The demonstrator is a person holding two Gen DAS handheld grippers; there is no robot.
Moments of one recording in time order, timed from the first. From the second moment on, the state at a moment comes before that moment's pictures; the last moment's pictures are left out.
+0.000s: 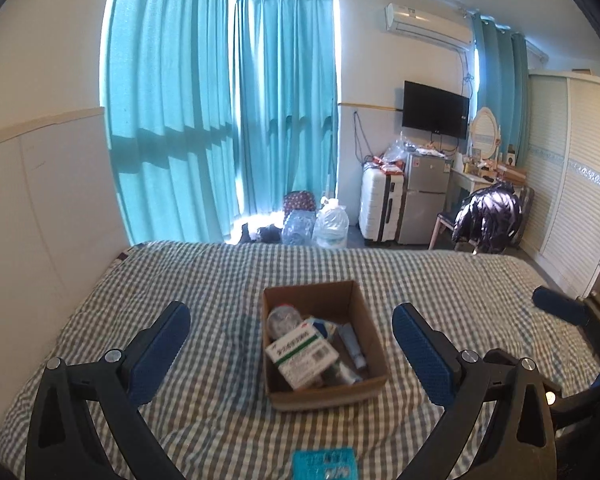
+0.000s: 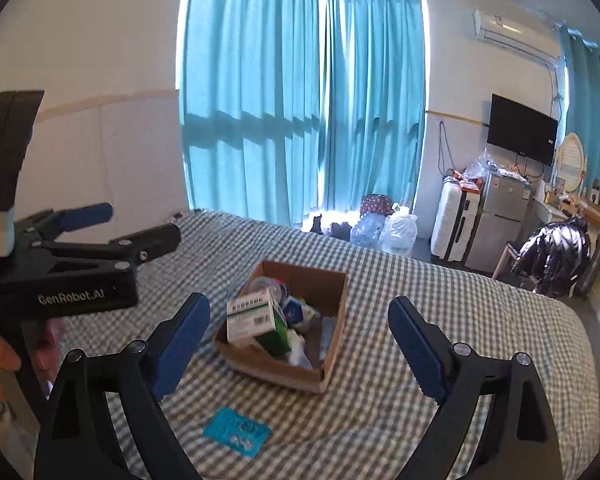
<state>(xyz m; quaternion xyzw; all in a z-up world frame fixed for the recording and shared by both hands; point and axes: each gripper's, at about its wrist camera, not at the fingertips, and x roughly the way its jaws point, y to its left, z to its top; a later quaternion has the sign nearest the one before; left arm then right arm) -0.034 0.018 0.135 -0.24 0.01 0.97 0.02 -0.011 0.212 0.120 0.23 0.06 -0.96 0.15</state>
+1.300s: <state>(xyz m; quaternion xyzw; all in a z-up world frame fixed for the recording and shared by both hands) -0.023 -0.035 -0.124 -0.39 0.01 0.92 -0.07 -0.083 0.132 -0.178 0.49 0.12 -0.84 0.19</state>
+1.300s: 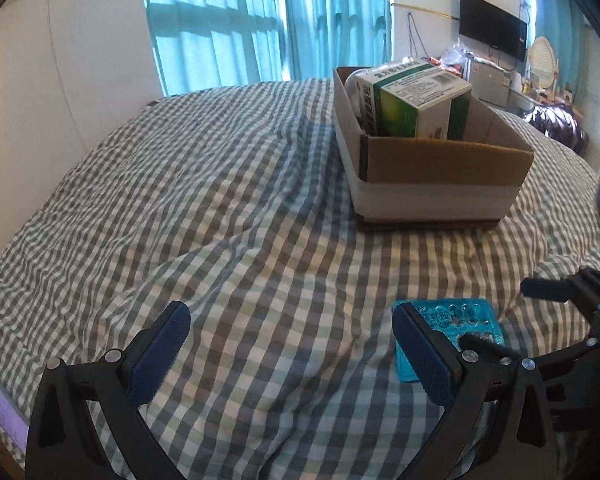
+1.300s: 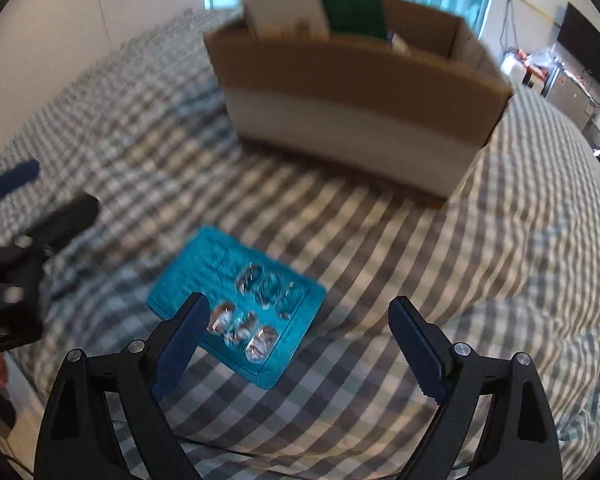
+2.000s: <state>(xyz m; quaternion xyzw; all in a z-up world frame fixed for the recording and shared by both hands) -0.027 -0.036 -0.138 -0.42 0.02 0.91 -0.08 -0.063 0.133 -0.170 0.48 0.10 -0.84 0.23</state>
